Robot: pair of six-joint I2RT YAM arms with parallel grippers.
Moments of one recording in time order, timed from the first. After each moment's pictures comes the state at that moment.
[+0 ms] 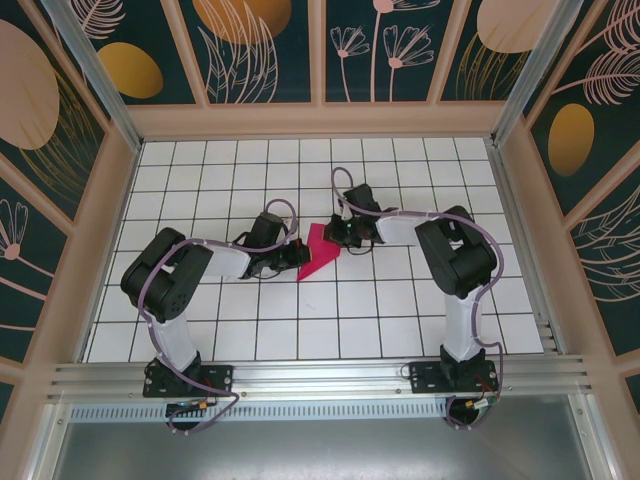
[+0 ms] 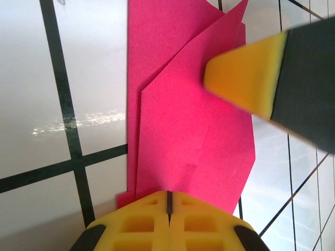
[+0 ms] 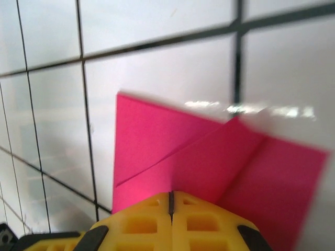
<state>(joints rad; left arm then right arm) -0.54 1.84 0.76 0.27 0.43 -0.73 0.53 1.99 1.14 -0.07 -0.40 0.73</state>
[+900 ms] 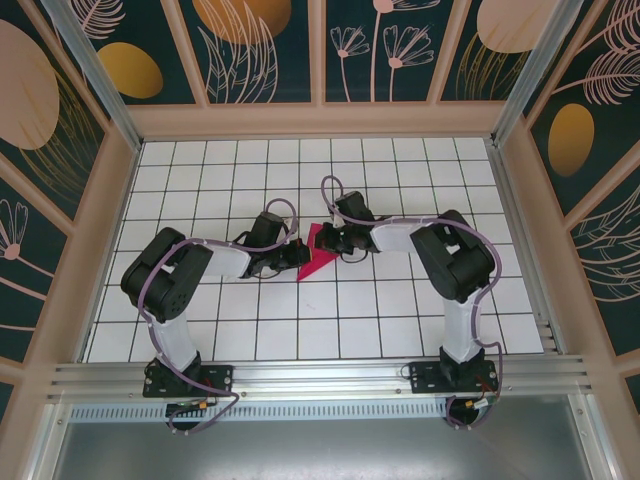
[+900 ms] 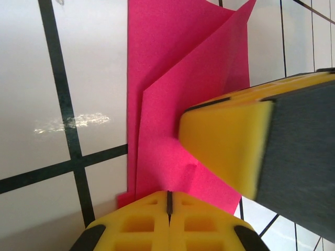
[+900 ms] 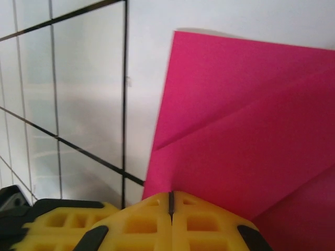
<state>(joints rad) -0.54 1.84 0.77 0.26 0.43 -0.73 0.61 1.98 1.08 0.01 -0.43 0.72</state>
